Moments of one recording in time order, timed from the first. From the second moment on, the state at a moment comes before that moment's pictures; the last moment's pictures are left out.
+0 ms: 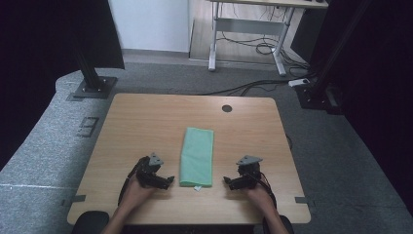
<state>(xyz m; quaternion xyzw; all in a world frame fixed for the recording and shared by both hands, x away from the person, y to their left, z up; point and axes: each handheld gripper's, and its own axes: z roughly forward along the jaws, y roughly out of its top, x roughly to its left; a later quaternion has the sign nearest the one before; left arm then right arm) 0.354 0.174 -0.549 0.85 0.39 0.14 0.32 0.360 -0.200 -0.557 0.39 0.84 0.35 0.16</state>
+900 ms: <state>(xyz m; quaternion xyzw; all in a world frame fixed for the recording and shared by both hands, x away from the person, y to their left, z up) 0.364 0.124 -0.547 0.85 0.38 0.15 0.32 0.364 -0.193 -0.557 0.38 0.84 0.36 0.16</state>
